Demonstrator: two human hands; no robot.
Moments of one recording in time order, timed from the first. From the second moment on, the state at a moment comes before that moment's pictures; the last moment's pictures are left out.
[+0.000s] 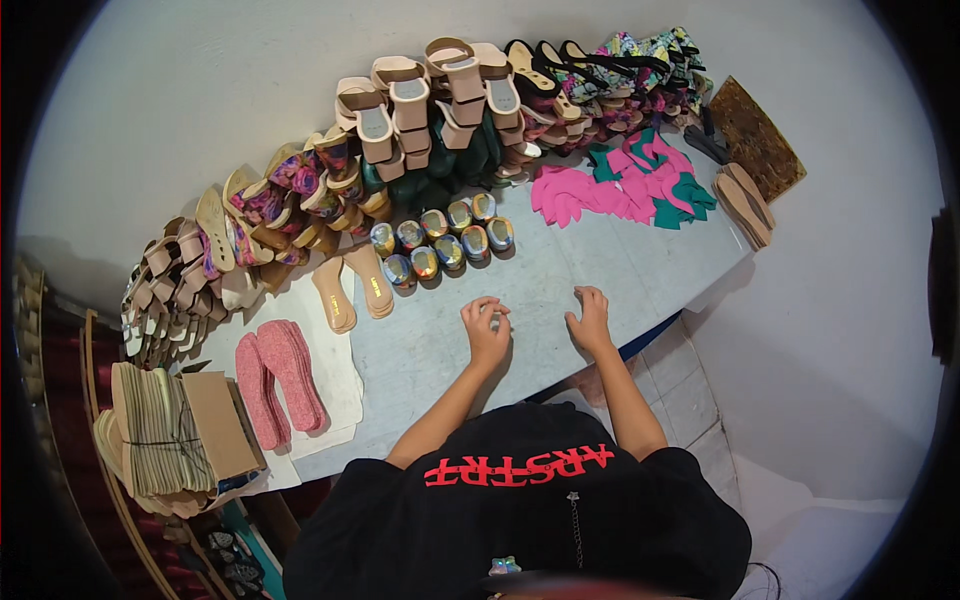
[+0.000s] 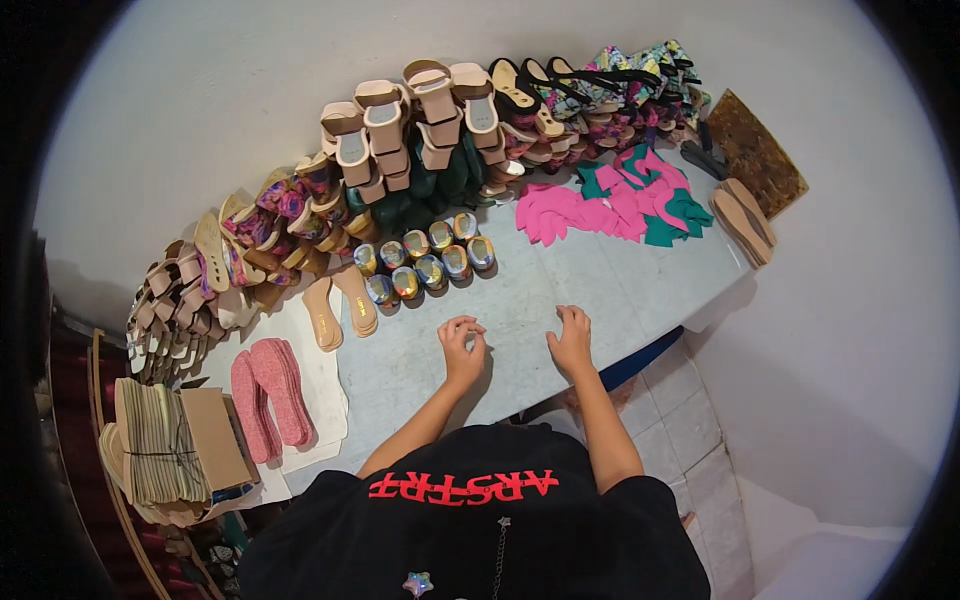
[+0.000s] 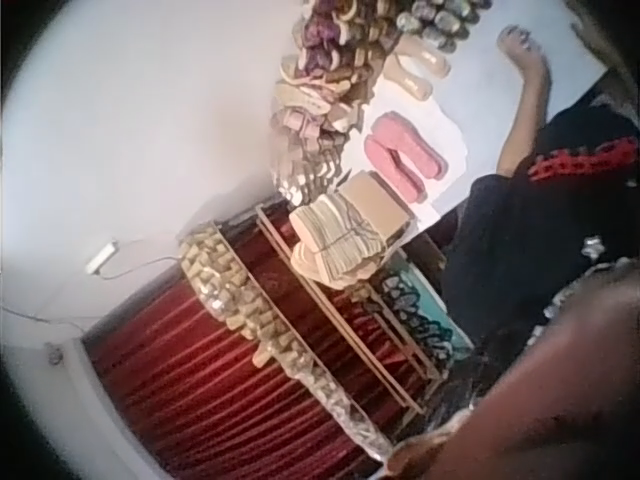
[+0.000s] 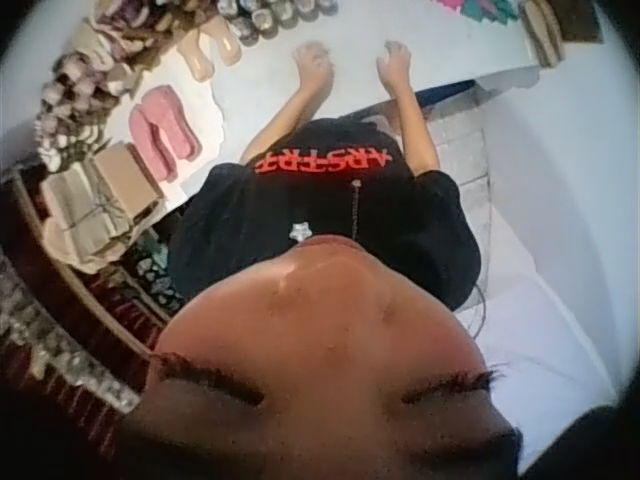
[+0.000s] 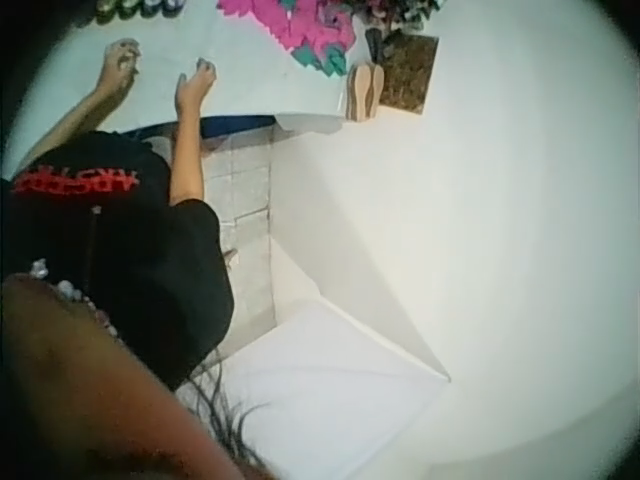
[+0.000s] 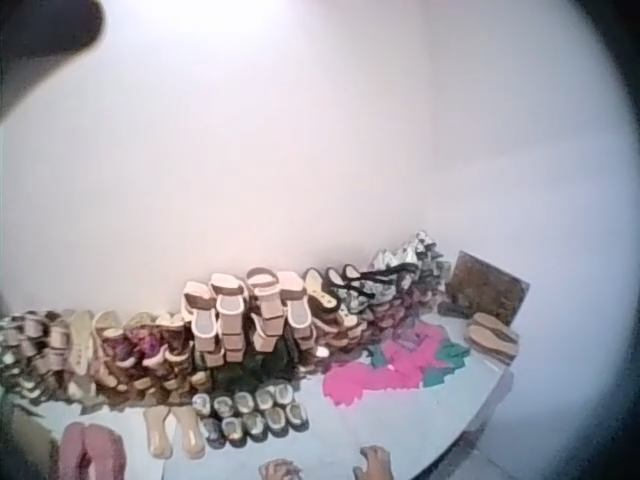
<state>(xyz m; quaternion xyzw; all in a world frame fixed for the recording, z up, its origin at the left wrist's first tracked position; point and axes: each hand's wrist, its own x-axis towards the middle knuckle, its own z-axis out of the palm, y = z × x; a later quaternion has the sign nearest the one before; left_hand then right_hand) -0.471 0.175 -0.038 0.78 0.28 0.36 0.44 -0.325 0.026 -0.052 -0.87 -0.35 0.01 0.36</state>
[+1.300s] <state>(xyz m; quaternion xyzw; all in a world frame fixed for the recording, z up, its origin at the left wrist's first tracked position) -0.212 0.090 -0.088 0.80 0.35 0.29 0.39 -0.032 -0.043 -0.055 -0.83 -0.44 0.10 0.34</state>
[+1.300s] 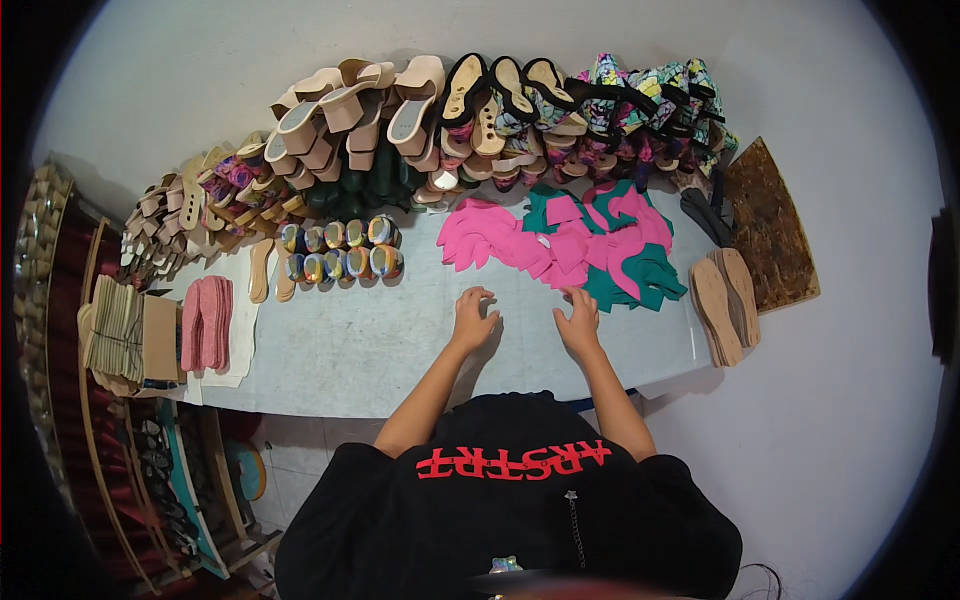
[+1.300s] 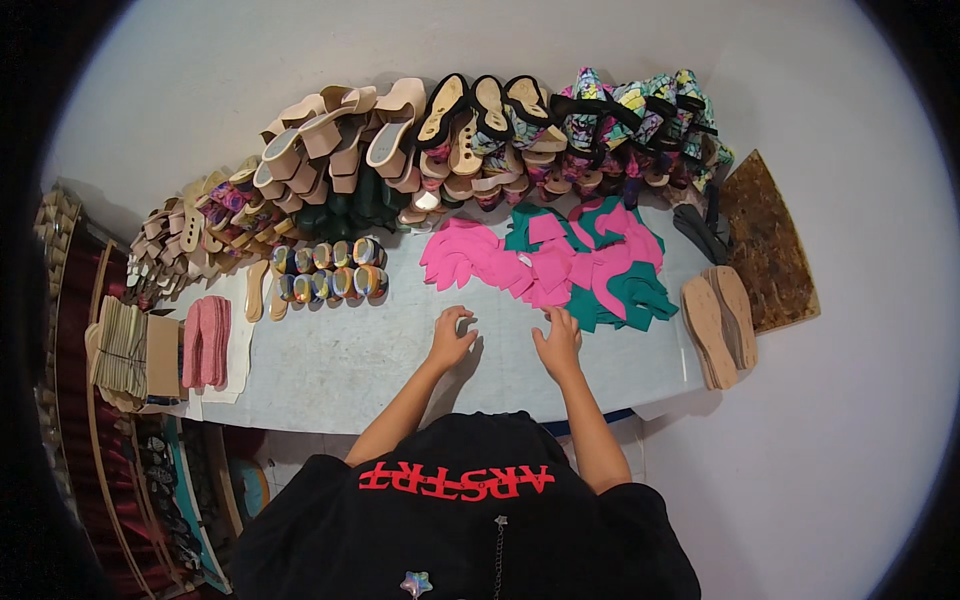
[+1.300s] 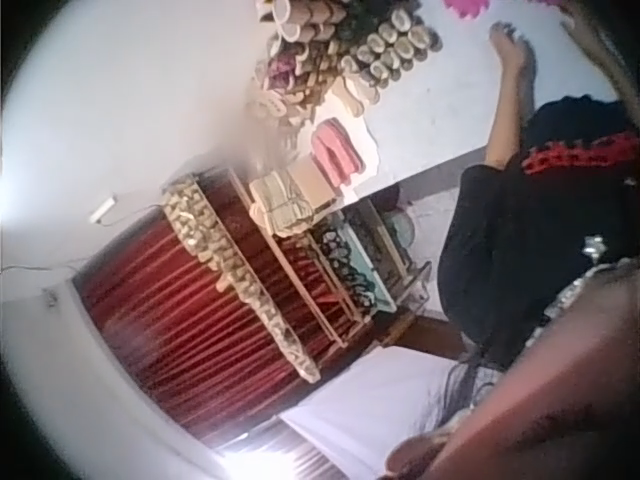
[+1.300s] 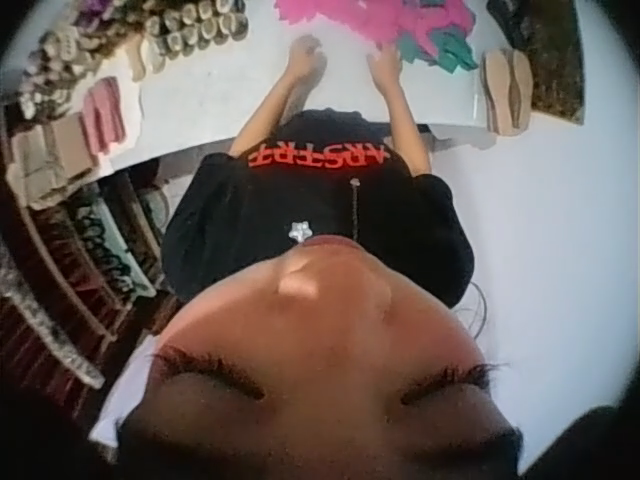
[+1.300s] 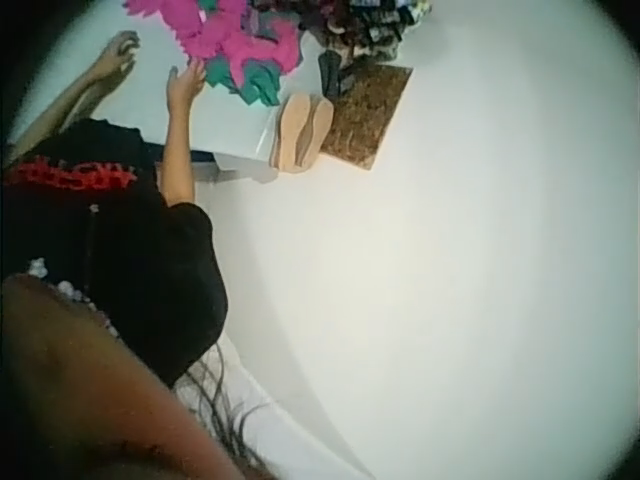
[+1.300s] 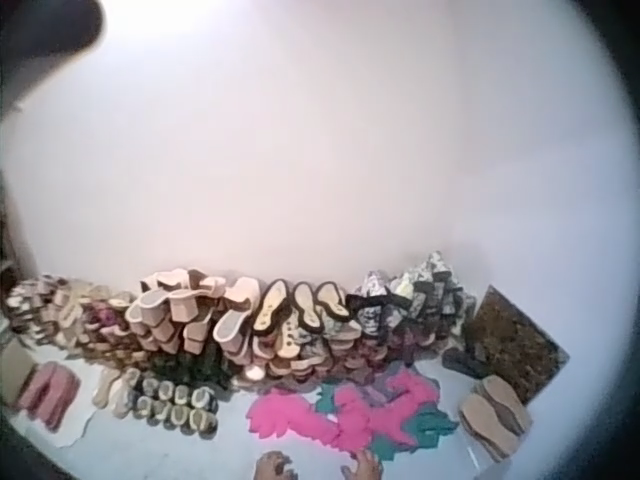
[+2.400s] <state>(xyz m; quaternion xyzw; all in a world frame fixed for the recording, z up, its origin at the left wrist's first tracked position) -0.204 0.190 -0.085 0.70 0.52 0.31 0.39 -0.026 0.046 -0.050 -0.83 -0.50 -0.05 0.24</state>
